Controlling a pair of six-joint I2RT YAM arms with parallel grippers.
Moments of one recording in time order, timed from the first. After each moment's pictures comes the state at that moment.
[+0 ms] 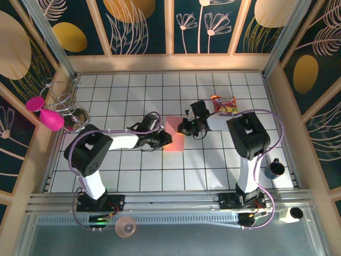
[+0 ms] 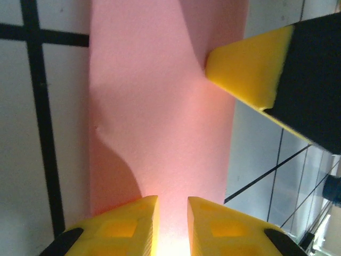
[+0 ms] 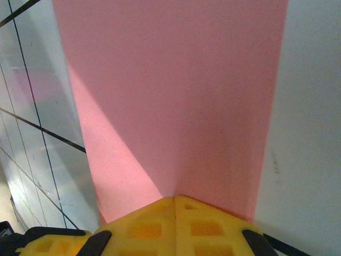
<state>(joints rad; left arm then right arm) -0.65 1.79 0.84 0.04 0.43 -0.92 0.49 1.95 1.06 -0.14 -0.56 0.67</state>
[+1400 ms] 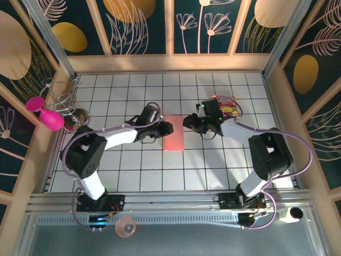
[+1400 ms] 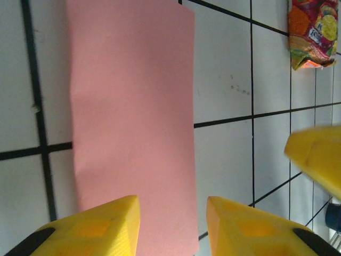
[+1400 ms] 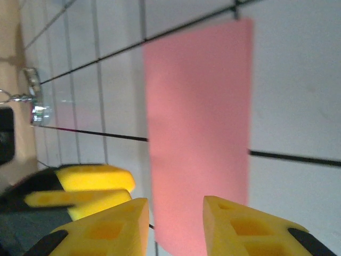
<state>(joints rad) -0.63 1.77 0.96 -0.02 0.33 -0.84 0.45 1.61 0.88 -0.13 -0.48 0.76</state>
